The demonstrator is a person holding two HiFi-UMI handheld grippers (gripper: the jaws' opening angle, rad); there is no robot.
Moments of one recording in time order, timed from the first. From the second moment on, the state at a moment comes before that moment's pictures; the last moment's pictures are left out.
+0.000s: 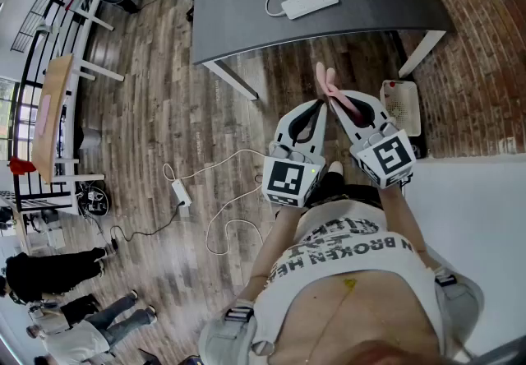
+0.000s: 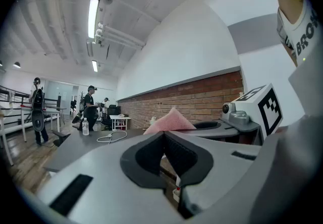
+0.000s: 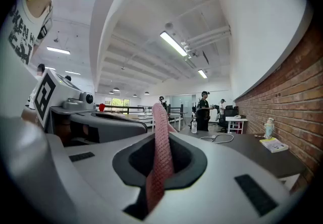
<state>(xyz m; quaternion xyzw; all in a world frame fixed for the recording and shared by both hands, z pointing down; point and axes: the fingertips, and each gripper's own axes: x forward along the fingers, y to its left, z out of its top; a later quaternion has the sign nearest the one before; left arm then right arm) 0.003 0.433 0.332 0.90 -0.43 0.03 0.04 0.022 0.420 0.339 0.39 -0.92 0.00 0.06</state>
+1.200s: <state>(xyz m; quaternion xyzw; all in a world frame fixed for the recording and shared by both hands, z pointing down) 0.034 0.274 0.373 0.91 -0.41 0.05 0.06 0.082 0.275 0.369 0.44 -0.90 0.04 0.05</state>
